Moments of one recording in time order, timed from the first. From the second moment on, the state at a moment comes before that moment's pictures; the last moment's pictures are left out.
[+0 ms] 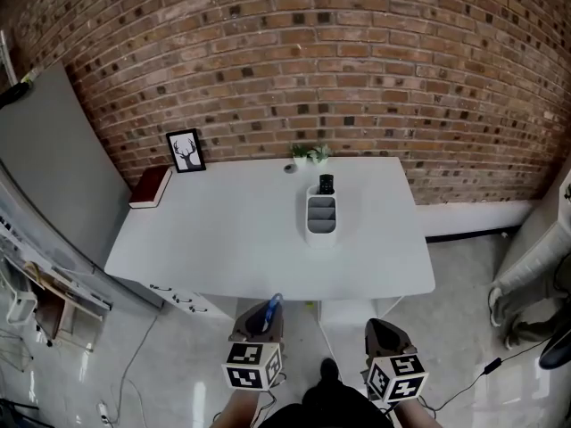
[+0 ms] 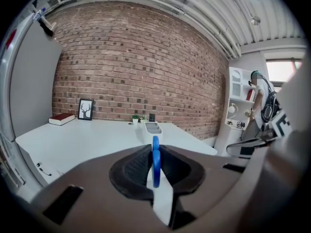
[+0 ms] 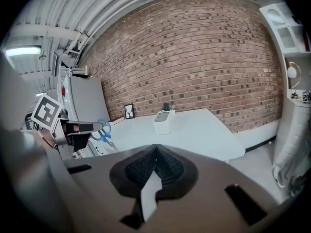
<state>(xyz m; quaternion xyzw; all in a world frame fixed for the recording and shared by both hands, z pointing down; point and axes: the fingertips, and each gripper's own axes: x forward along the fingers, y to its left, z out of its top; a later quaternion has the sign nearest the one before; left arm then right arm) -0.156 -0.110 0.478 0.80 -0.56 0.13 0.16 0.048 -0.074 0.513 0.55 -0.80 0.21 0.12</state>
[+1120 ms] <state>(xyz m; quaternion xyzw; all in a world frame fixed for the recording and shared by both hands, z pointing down) -0.121 -0.302 0.412 0.81 -0.57 0.07 0.11 0.080 -0.185 0.525 0.54 -0.80 0.23 0.12</state>
